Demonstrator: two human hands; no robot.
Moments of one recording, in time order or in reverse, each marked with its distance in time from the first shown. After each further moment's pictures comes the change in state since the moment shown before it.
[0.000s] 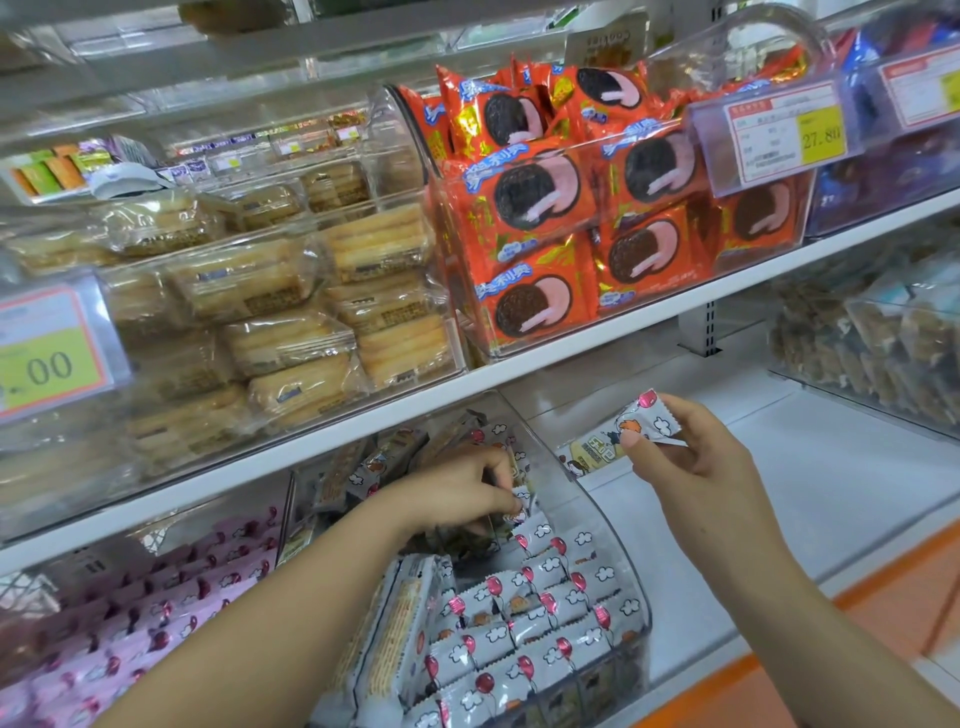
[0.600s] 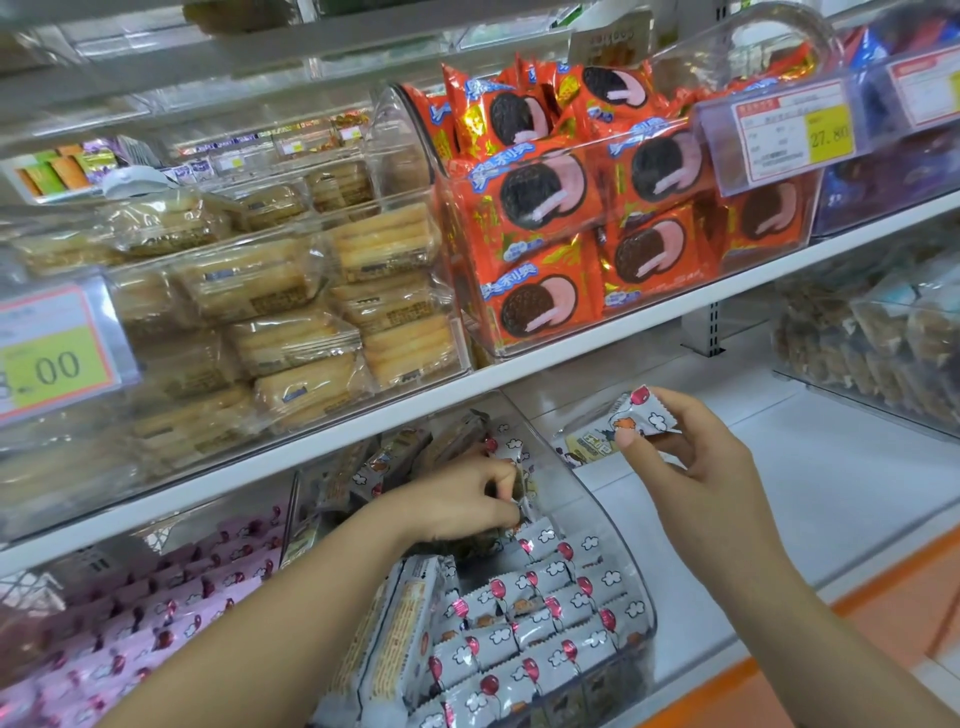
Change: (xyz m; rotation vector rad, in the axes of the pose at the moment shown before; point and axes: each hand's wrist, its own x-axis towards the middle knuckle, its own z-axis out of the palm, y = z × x) left_hand -0.014 0.006 -0.001 0.162 -0.035 0.055; right_hand -0.002 -0.002 0.006 -0.034 0.013 -0.082
